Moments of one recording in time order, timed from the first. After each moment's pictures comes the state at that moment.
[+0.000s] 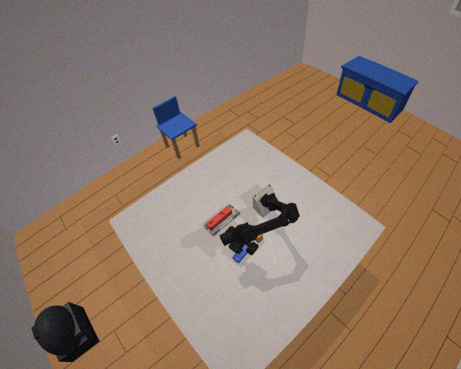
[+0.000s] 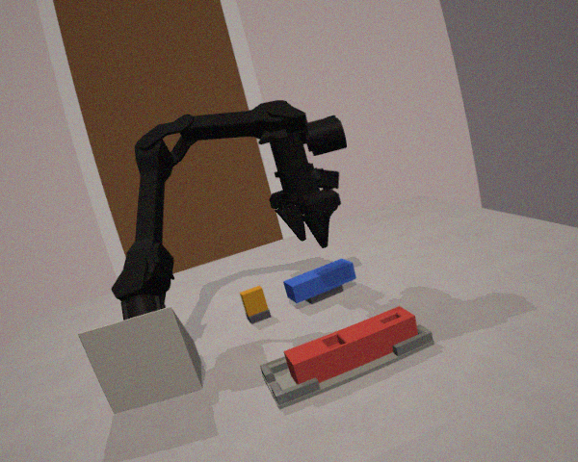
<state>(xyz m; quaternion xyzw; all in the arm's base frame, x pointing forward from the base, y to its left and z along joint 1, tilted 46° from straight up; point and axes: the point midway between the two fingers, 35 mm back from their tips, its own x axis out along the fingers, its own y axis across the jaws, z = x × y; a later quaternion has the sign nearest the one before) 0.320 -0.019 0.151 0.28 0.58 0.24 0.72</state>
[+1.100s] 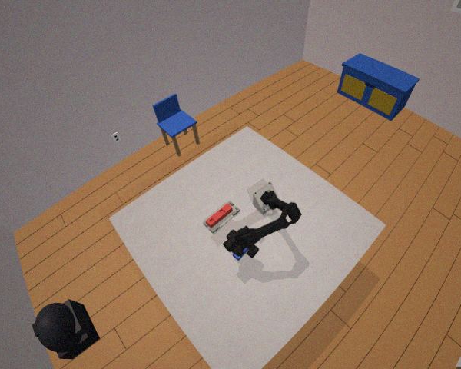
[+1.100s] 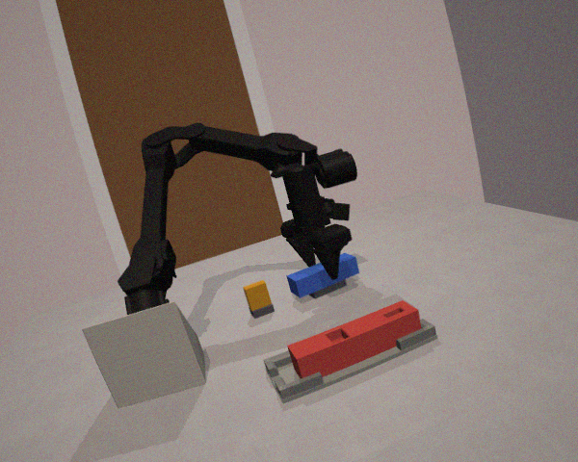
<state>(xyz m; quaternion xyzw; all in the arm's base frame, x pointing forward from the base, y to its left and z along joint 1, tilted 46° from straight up) 0.332 0.034 0.103 0.28 0.58 0.25 0.72</state>
